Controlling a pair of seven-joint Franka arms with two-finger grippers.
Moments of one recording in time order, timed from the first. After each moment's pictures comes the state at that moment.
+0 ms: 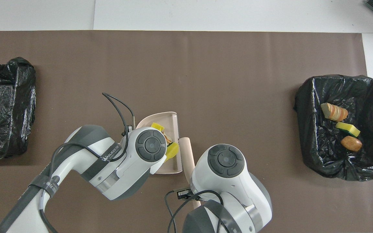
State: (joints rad) left arm -0.55 0.11 -0.09 -2.11 0.37 2.01 0.72; right arm 0.37 -0.02 0.31 -2.13 0.32 1.87 0.38
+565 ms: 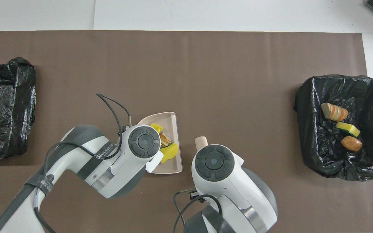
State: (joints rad) left arm -0.52 0.11 -0.08 -2.13 0.34 2.02 0.74; right arm 0.37 -0.03 0.31 -2.06 0.14 1.69 0.53
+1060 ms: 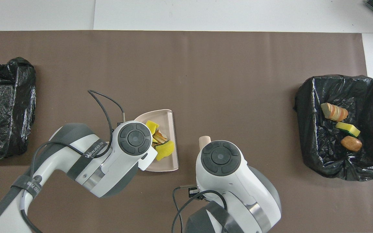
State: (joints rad) left arm -0.45 0.00 -0.08 -2.13 0.27 2.01 0.89; right arm 0.34 -0.03 0.32 -2.07 0.31 1.74 0.57
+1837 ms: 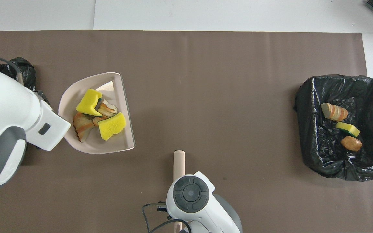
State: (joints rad) left arm -0.19 -0.10 -0.05 -1.82 0.24 1.70 1.15; right arm 0.53 0.03 0.33 -2.20 0.32 2.07 0.74
